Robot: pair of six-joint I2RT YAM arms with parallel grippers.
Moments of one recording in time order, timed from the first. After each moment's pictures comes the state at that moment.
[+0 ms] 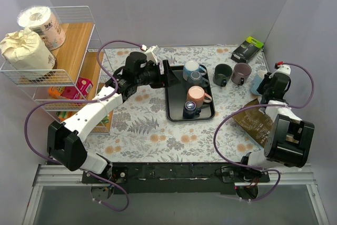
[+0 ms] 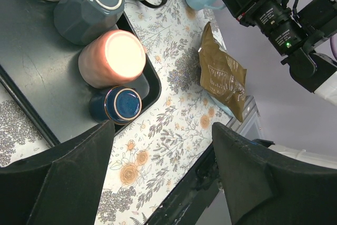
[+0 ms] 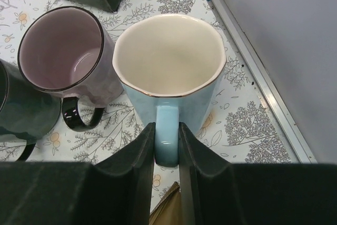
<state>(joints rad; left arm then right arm) -0.57 1.43 1.27 -0.27 0.39 -0.63 -0.30 1.44 0.74 0.27 -0.02 0.13</state>
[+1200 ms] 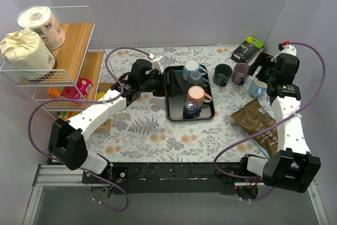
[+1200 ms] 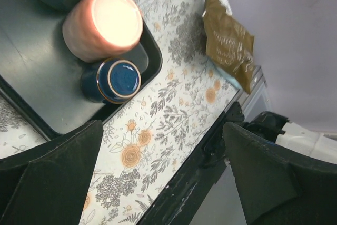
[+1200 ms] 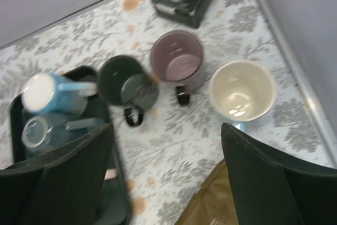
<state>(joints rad) -0.59 1.43 1.19 -0.24 0.46 -0.60 -0.20 1.20 1.09 -0.32 -0.06 0.24</state>
